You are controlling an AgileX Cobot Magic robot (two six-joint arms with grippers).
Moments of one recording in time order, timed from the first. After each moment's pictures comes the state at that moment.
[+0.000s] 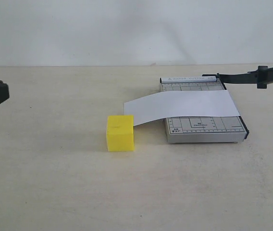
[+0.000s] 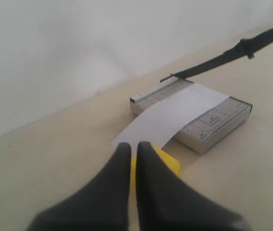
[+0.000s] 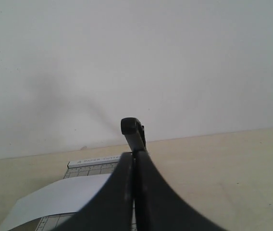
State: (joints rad) left arm -0.08 0.79 -0.37 1.42 -0.54 -1.17; right arm 0.14 0.21 0.00 0.36 -0.20 -0.21
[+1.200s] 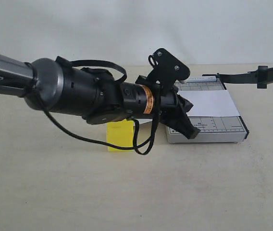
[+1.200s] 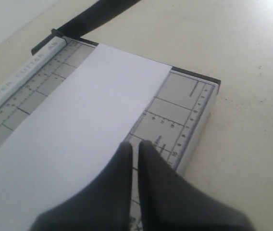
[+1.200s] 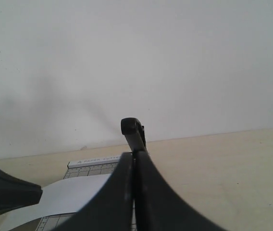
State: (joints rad) left arm -0.77 2.06 -1.27 0.68 -0.20 -0.45; right arm 0.14 0.21 0.00 0.36 -0.20 -0.21
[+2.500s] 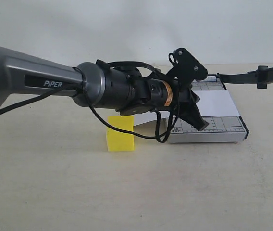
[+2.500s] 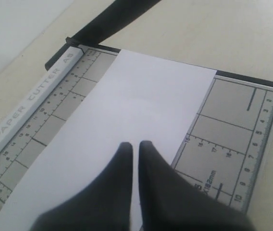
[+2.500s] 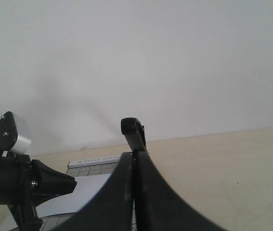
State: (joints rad) left arm -0.78 2.26 -1.55 0.68 -0.09 -0.36; right arm 0.14 0.21 0.00 0.36 -0.20 -0.21
